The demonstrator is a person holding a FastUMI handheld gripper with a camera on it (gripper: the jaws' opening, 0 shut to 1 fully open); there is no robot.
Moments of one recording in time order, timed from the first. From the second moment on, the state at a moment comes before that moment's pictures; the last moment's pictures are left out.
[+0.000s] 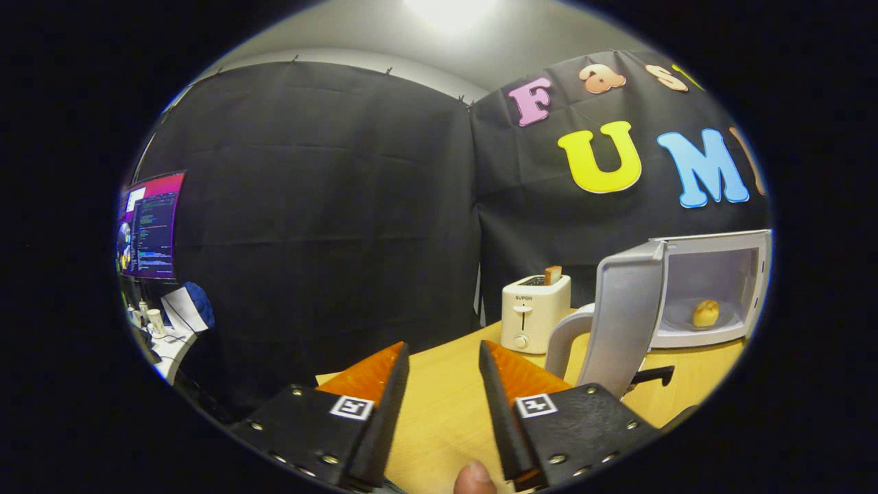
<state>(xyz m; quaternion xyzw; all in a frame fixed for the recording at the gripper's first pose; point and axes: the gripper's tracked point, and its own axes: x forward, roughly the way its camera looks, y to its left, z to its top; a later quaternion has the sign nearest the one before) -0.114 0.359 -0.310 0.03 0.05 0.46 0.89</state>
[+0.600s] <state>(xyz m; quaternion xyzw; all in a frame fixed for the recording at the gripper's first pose) -0.084 0.337 -0.343 0.01 0.08 0.40 0.91</state>
